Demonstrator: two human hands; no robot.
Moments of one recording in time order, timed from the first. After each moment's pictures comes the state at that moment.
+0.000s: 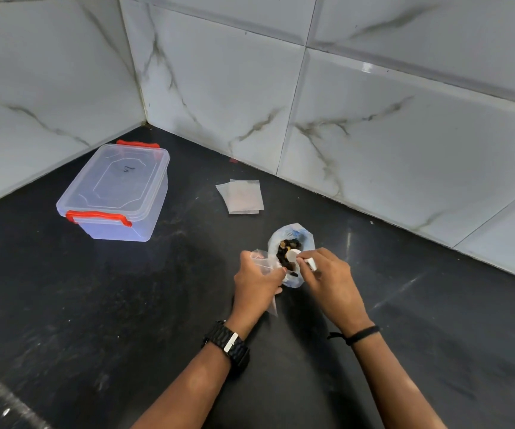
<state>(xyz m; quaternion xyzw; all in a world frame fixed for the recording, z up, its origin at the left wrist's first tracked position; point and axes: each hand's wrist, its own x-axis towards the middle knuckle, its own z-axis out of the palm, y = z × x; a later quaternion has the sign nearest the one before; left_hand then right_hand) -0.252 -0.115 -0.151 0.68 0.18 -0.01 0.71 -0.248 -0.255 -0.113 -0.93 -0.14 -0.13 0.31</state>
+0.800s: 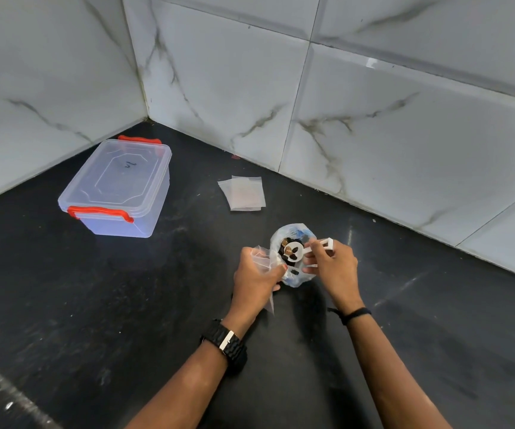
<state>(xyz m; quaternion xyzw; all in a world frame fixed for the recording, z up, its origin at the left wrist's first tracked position) -0.255 -0.109 -0.147 0.69 0.16 0.00 0.70 -0.225 -0.246 -0.113 -0.80 0.12 -0.04 0.59</state>
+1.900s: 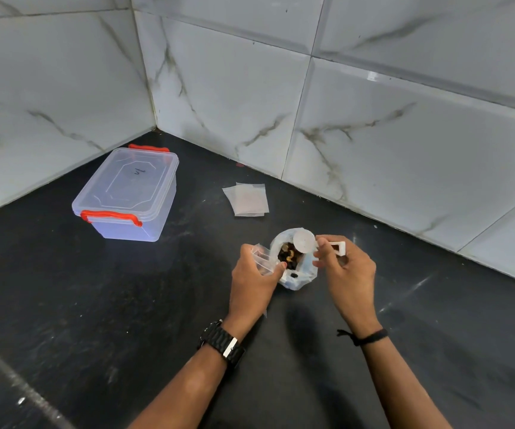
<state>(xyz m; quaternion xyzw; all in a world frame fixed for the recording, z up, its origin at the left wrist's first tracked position) -0.262 -0.101 -0.138 0.78 0.12 0.10 0.60 -0.256 -0.245 -0.087 -0.80 -0.02 -0.19 0.57</state>
